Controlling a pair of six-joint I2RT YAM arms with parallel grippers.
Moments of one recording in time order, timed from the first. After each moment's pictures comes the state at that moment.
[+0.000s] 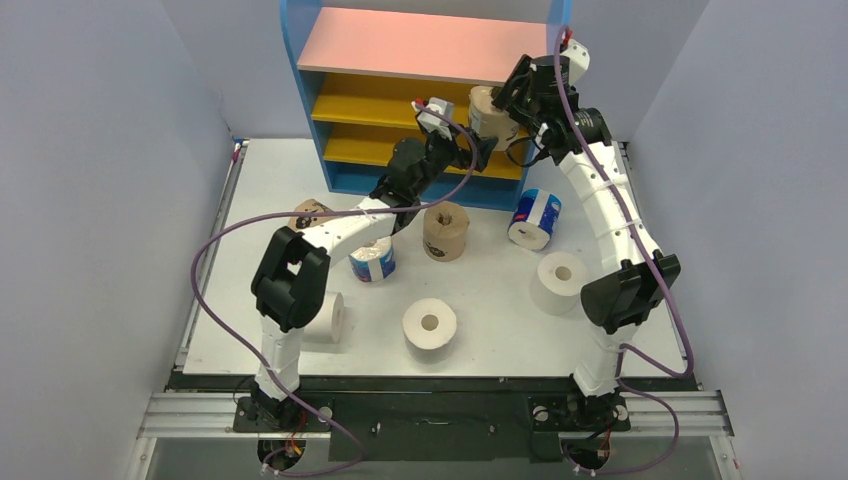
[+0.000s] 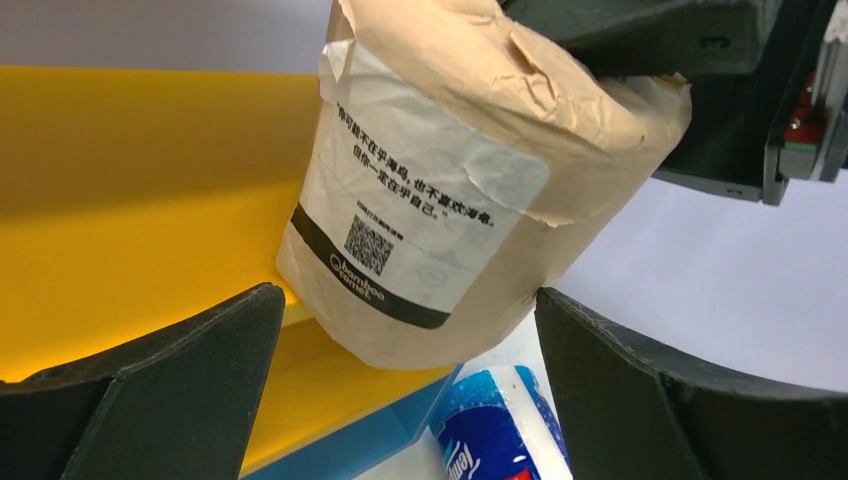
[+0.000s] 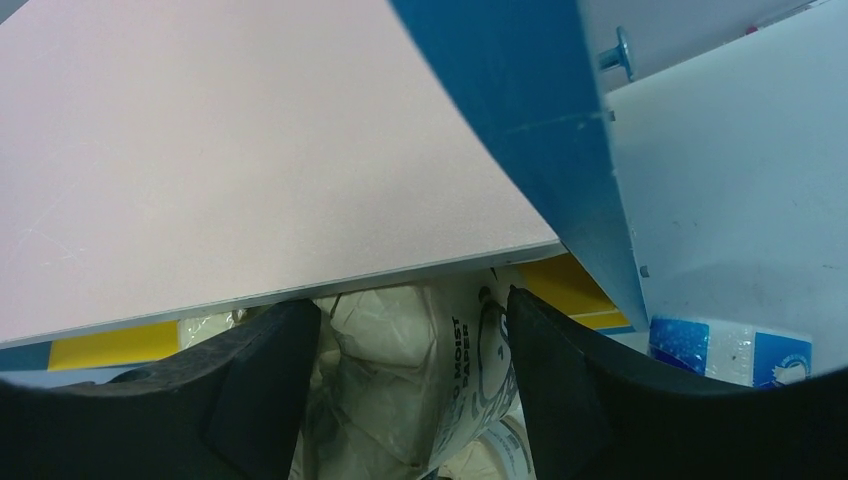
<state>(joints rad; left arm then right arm) -0.66 2.02 1.59 0.63 0.04 -0.33 0.31 1.87 2.17 -0.70 0.26 0.64</state>
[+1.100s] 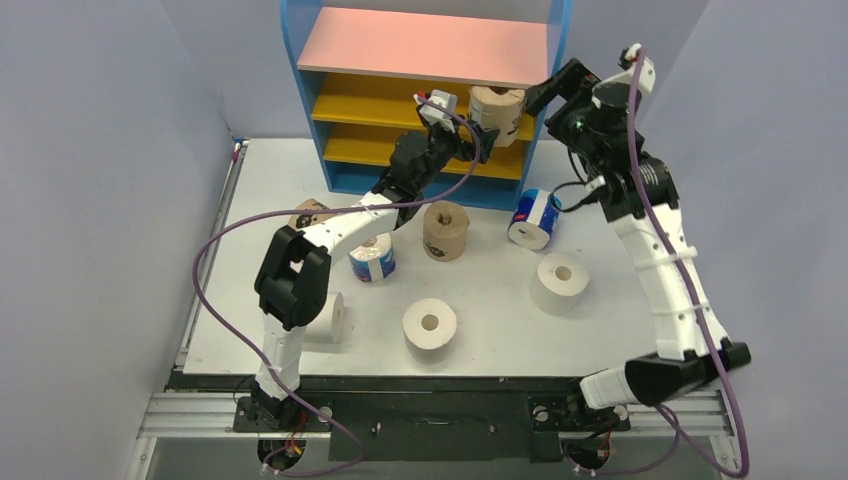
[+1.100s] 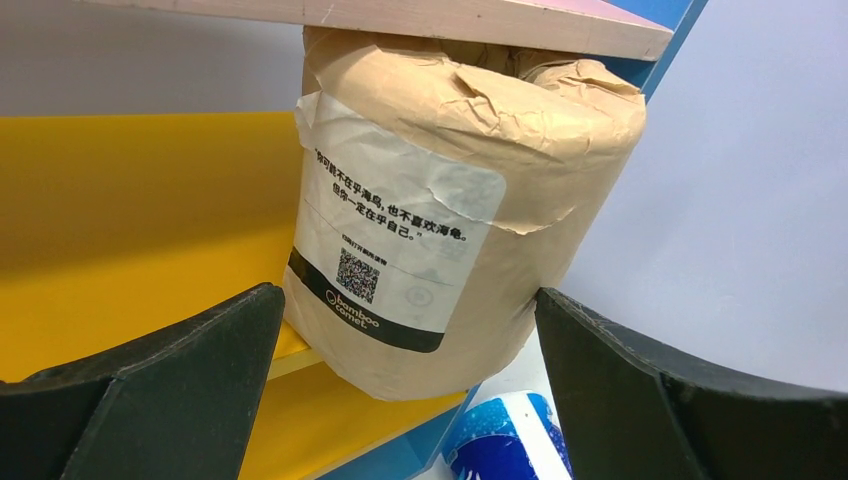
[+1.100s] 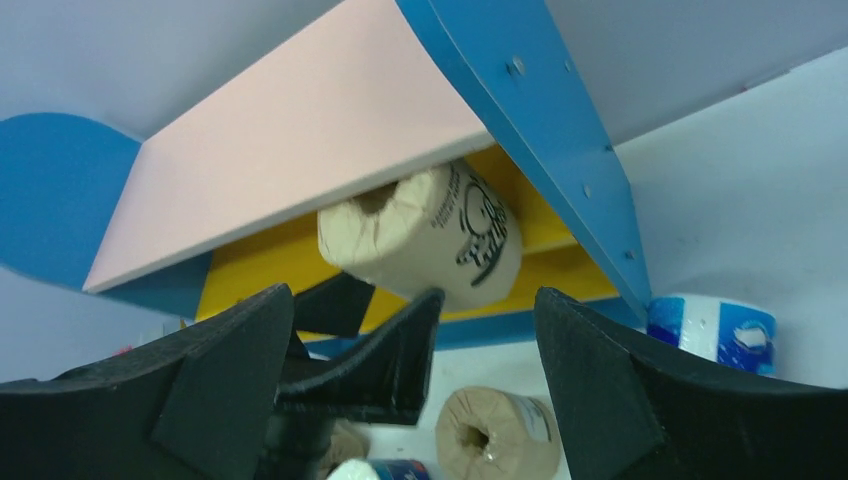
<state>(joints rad) -0.67 2.05 1.68 0.59 0.00 -0.30 0.30 1.48 1.89 -0.59 0.24 0.66</state>
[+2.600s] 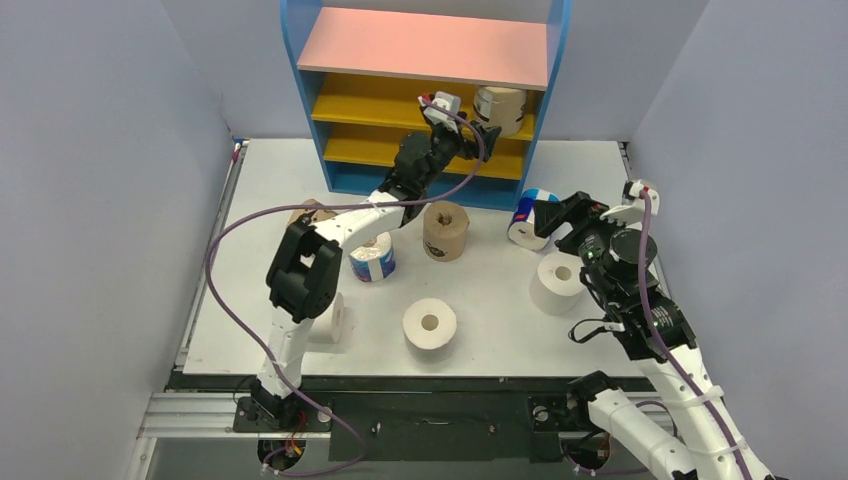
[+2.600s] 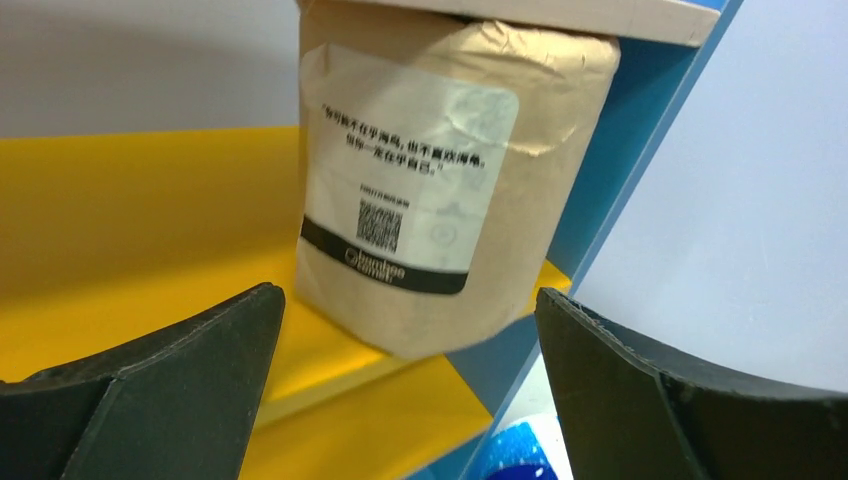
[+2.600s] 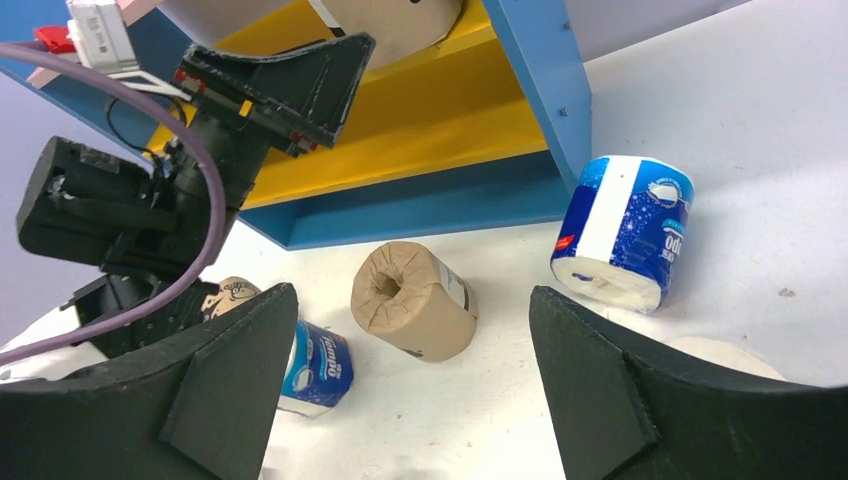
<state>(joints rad) -0.66 2.17 1.79 0.66 0.02 -0.26 0.40 0.70 0.94 -0.35 0.24 0.56</state>
